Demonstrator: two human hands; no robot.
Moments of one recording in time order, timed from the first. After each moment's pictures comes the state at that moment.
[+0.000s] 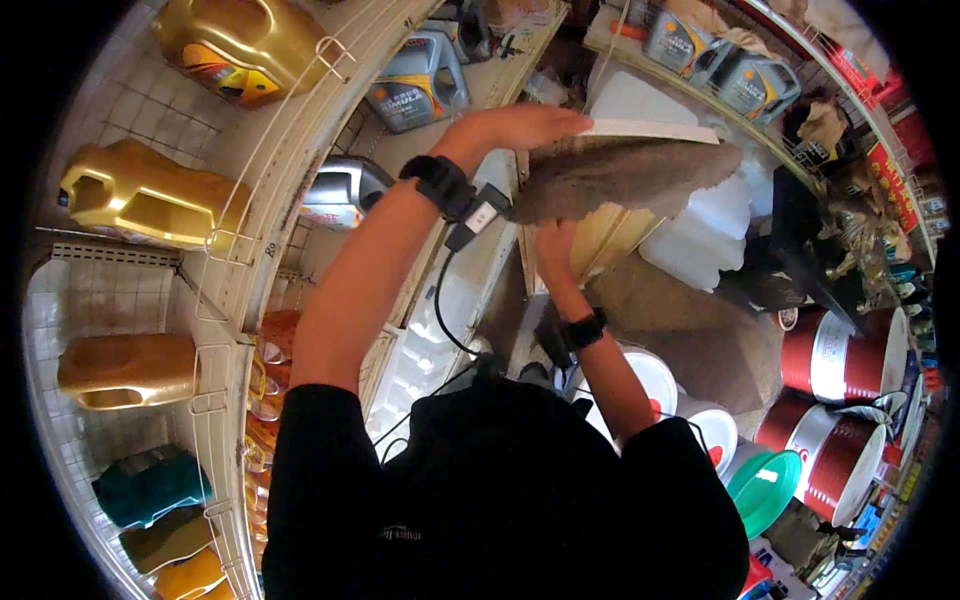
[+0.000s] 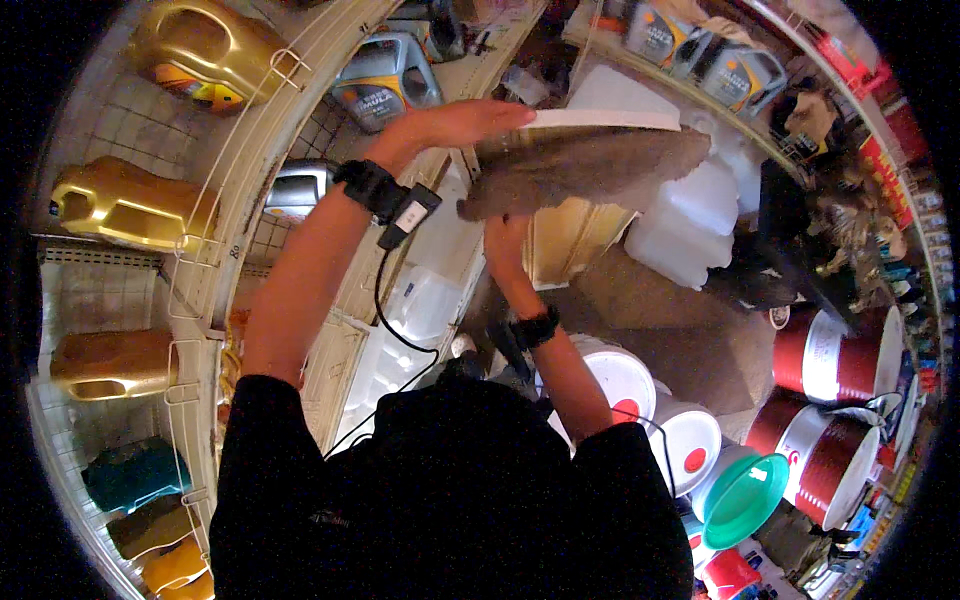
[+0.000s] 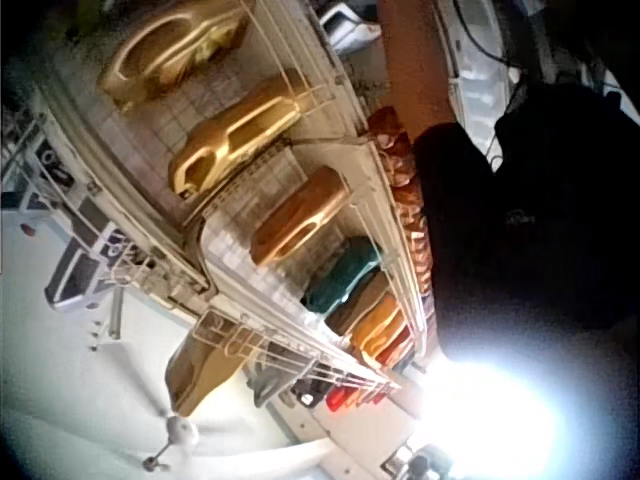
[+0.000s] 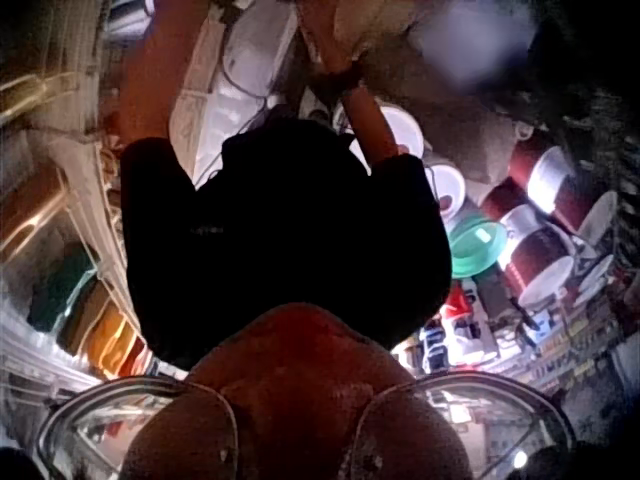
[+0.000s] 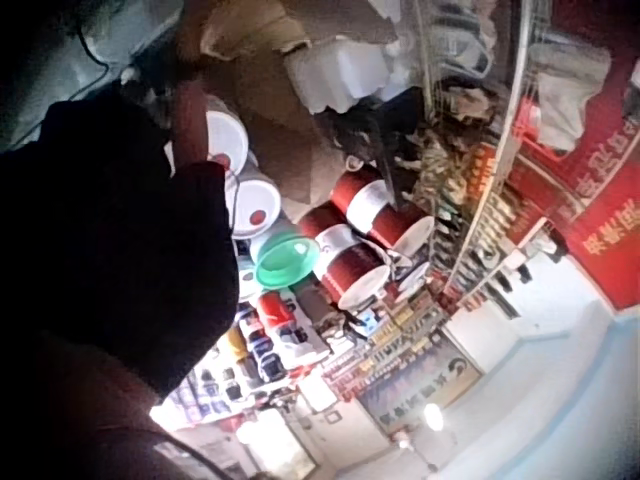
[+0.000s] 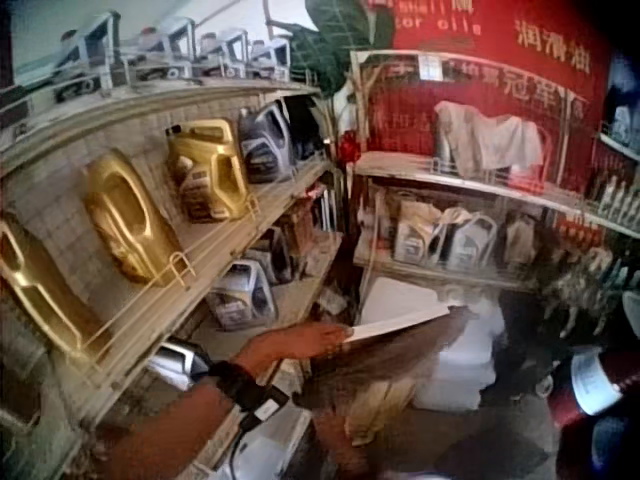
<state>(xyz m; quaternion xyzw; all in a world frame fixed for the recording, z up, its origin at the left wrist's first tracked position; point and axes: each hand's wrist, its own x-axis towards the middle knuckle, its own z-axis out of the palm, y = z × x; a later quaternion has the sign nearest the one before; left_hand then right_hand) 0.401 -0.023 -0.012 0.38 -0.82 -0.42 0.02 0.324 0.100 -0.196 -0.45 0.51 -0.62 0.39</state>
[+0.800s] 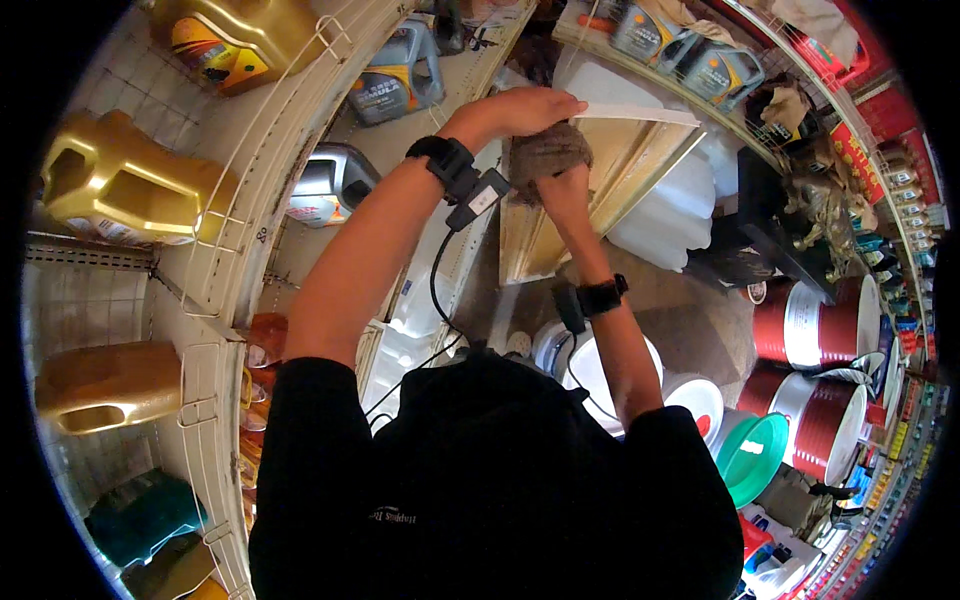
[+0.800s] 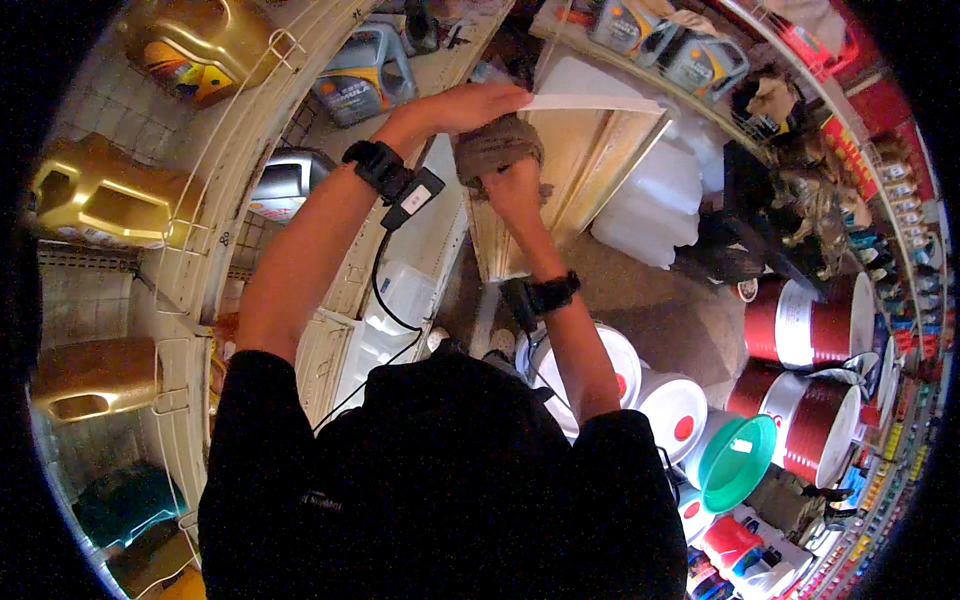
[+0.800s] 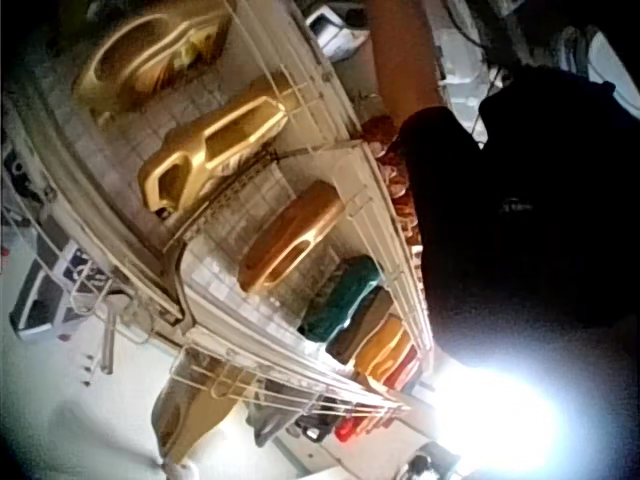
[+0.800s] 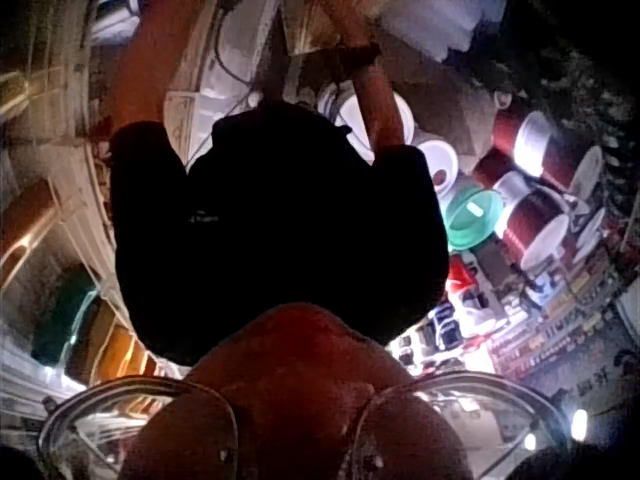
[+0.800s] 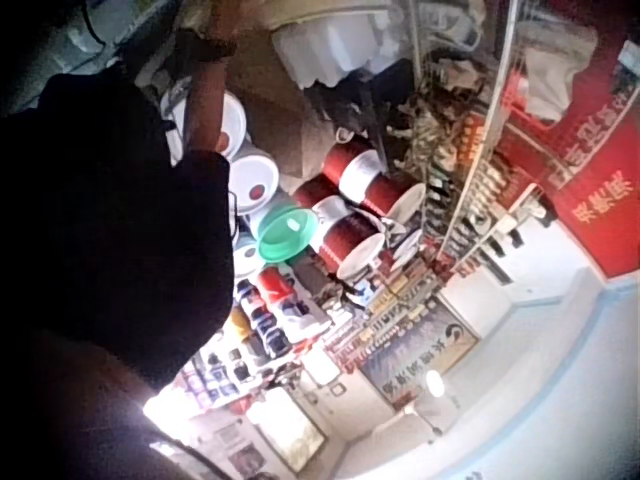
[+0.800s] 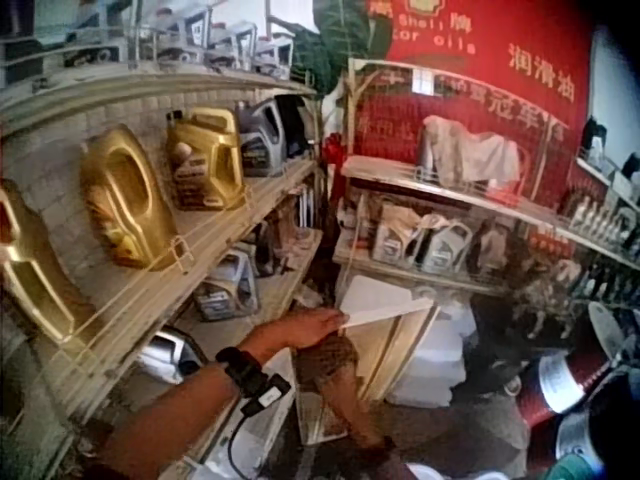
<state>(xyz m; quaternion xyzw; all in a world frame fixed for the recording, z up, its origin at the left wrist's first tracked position) 0.400 -0.026 -0.039 0.34 -0.86 -0.35 0.16 0.293 0.080 -0.116 -0.63 0.45 -0.57 0.27</state>
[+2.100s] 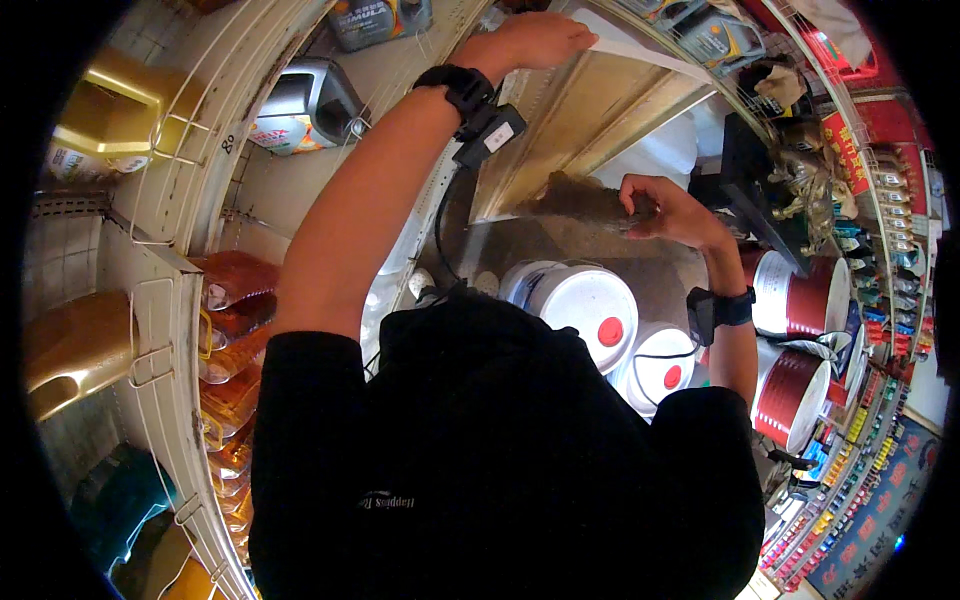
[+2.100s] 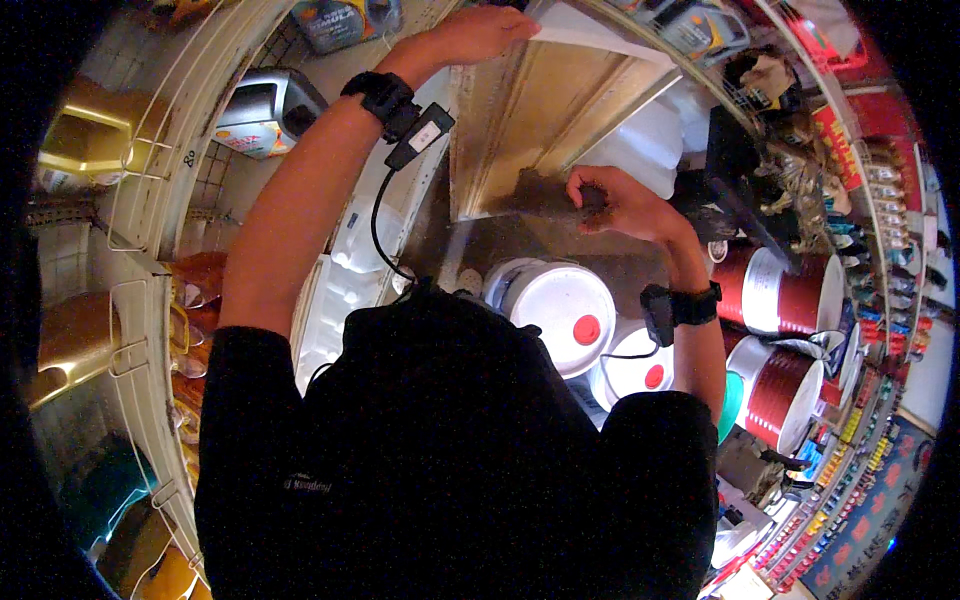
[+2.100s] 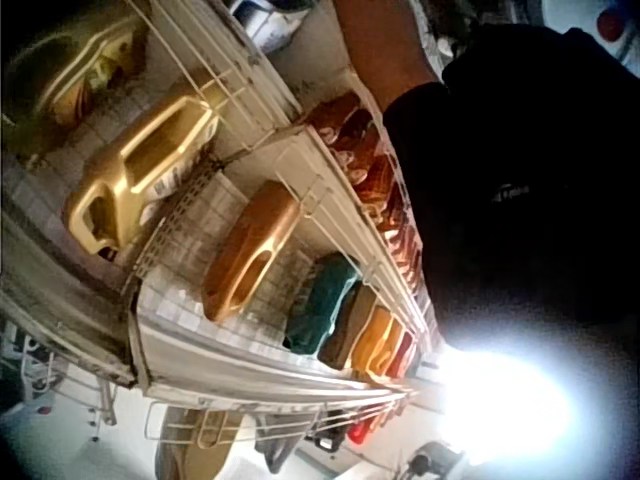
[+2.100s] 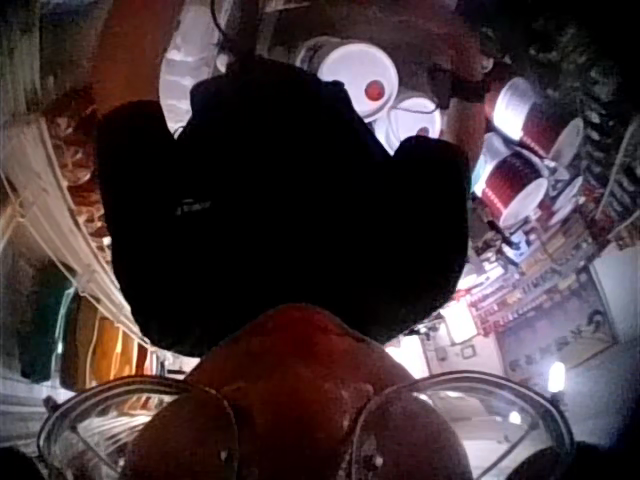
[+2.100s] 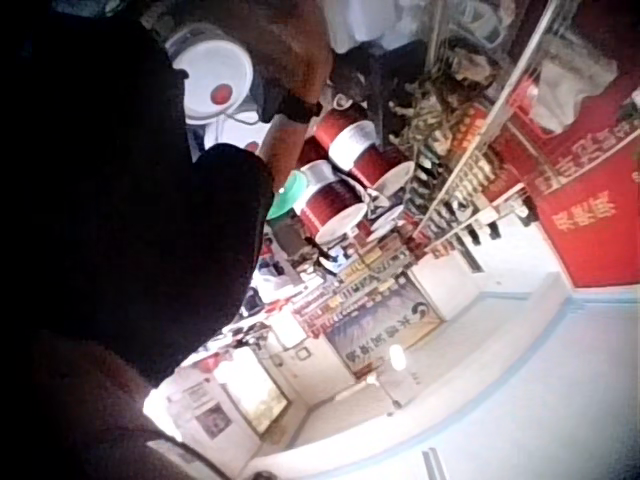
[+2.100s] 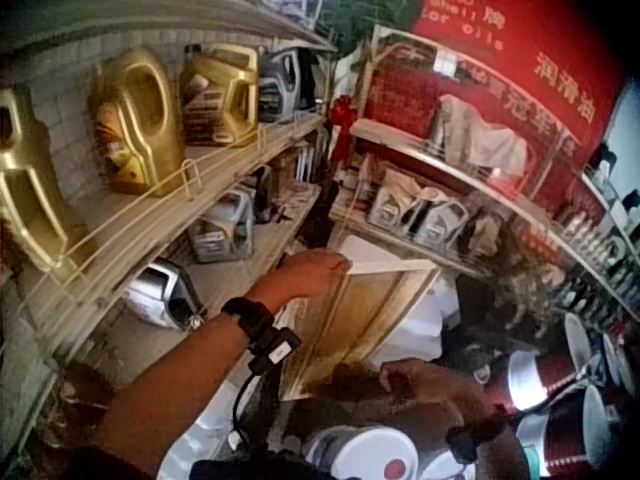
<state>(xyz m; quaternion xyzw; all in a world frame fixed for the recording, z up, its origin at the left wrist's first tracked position) 0.390 -0.018 -0.058 0.37 -0.88 -0.19 0.21 0.165 0.178 -0.022 -0.72 0.46 -0.06 0.52</state>
